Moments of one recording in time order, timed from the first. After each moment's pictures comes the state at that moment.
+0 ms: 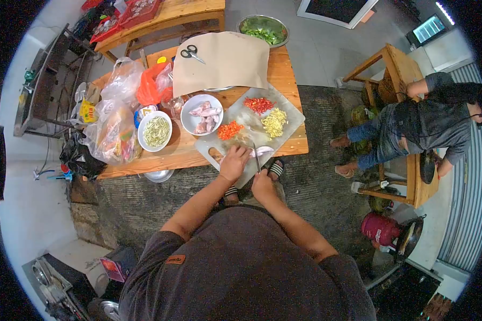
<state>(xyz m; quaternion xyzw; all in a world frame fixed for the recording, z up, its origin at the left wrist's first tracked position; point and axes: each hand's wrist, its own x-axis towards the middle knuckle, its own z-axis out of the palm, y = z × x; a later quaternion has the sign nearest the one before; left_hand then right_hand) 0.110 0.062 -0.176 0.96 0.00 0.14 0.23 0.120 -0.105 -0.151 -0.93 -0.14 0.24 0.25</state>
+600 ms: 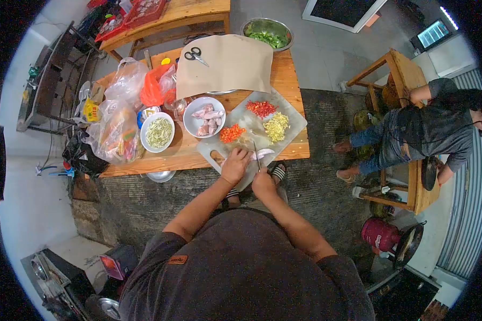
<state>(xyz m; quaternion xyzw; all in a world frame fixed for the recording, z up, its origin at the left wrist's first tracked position) 0.112 0.061 -0.177 0.96 0.00 0.14 0.23 0.142 -0.097 -0.158 -0.92 -0.17 0.26 0.24</state>
